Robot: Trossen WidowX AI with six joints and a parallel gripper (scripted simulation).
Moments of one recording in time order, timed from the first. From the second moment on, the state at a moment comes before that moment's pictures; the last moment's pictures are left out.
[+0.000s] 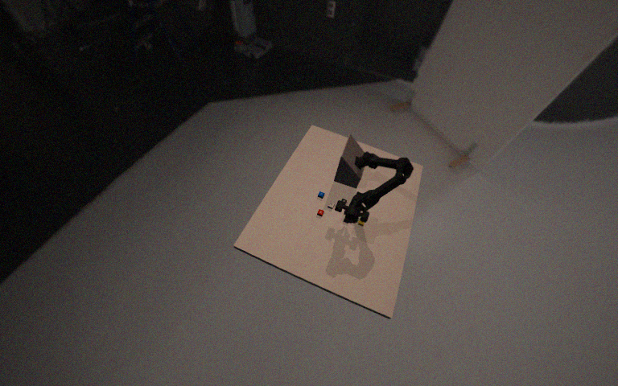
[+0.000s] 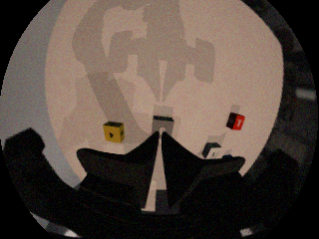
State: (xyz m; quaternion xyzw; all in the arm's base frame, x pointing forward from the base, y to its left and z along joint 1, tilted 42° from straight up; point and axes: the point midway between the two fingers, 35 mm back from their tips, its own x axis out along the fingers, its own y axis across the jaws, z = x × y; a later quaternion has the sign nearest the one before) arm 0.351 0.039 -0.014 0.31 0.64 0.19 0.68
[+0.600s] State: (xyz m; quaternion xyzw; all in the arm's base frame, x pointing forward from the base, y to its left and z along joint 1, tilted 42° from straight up) arm 0.352 0.055 -0.032 0.31 0.64 0.19 0.68
